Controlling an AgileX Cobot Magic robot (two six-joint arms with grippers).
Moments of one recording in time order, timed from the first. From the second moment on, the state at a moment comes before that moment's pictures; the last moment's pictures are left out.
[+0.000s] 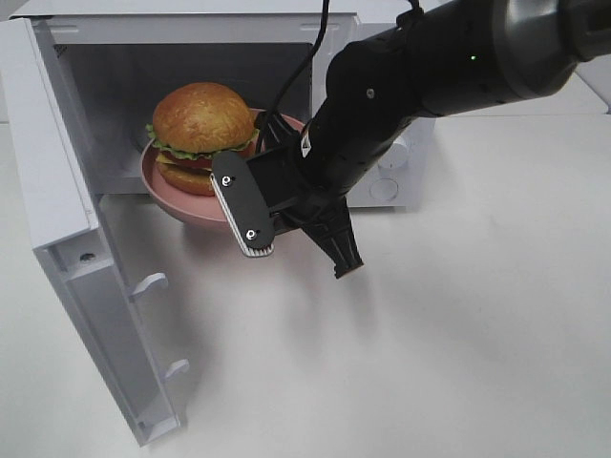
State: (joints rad) left arm 0.10 0.00 -0.52 -0.26 1.08 0.18; right arm 0.72 1.95 -1.28 -0.06 0.40 -1.38
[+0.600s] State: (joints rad) left arm 0.10 0.00 -0.52 -0.26 1.08 0.18; right arm 0.72 2.07 -1.49 -0.14 0.48 -1.29
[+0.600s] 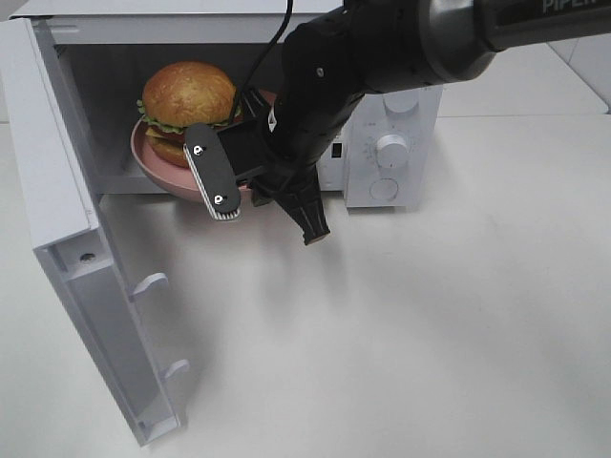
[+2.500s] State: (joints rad) left arm 0.10 0.00 -0.52 -0.26 1.08 0.18; right arm 0.68 2.39 -1.95 -0.21 0.58 -1.18
